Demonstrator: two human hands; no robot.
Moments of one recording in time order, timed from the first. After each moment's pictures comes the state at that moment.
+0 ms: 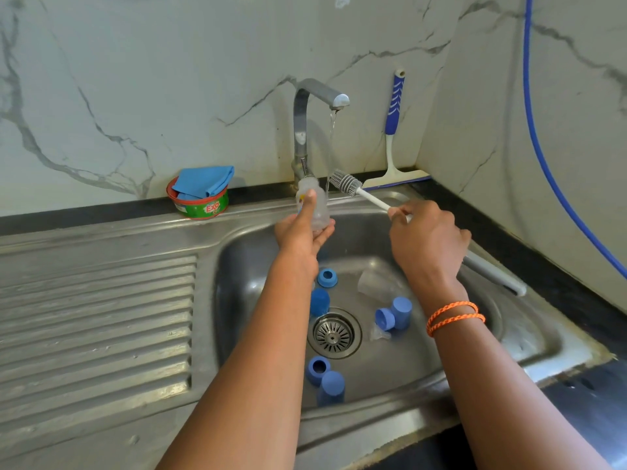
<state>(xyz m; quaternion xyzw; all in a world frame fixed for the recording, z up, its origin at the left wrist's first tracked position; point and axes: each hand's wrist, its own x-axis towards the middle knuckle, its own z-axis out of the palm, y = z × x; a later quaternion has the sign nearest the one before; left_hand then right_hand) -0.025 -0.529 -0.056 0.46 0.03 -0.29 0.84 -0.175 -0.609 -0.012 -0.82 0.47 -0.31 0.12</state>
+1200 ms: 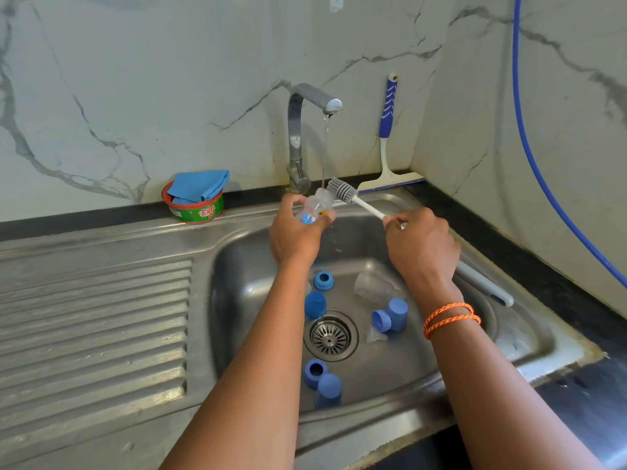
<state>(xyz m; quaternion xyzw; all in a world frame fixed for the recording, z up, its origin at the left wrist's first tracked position) -0.024 -0.526 -0.062 0.76 -0.18 0.01 0.62 -0.180 -0.607 -0.010 -0.81 0.48 -0.28 0.18</state>
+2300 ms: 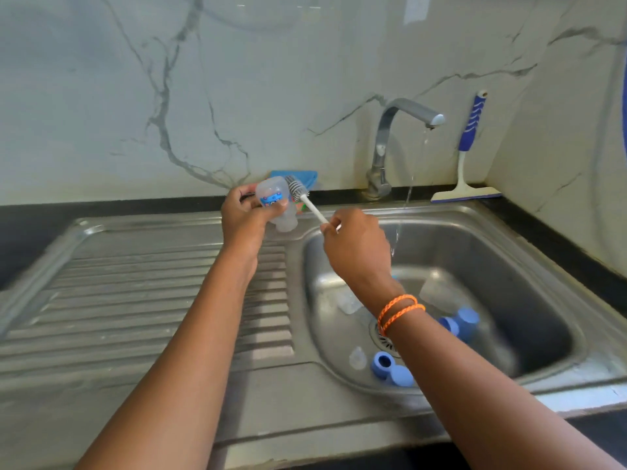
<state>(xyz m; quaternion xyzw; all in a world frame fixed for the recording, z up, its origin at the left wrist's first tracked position) 0.050 -0.319 -0.015 0.65 -0.12 0.00 0.75 -0.079 -0.441 -0.002 -0.89 0.27 -0.23 0.28</state>
